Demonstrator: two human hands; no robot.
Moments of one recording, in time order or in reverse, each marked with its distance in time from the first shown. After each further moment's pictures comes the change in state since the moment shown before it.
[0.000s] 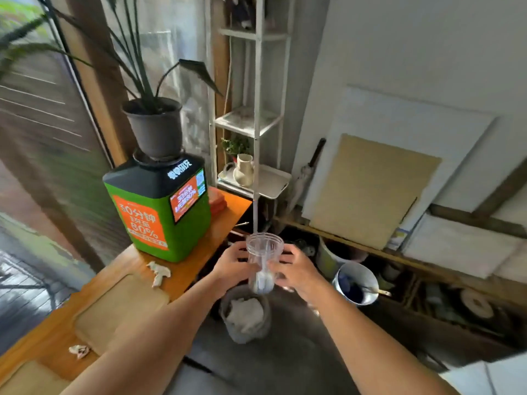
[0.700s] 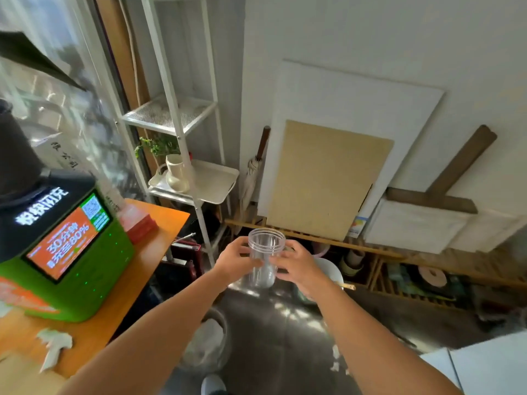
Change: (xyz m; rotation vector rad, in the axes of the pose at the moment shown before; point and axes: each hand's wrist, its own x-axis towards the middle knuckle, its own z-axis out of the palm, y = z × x) left_hand 0.184 0.042 0.160 0.186 -0.206 0.001; right_hand 0.116 -0.022 -0.179 0.097 0.198 0.049
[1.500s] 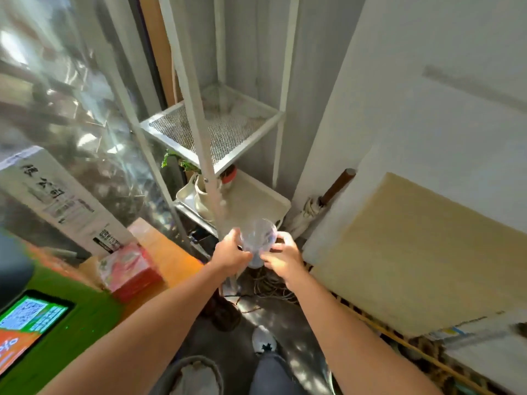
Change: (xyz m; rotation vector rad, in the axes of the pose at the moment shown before) left_hand 0.330 0.035 -0.151 0.092 0.344 -0.224; right_hand 0.382 -0.130 0.119 -0.322 -0.168 0.008
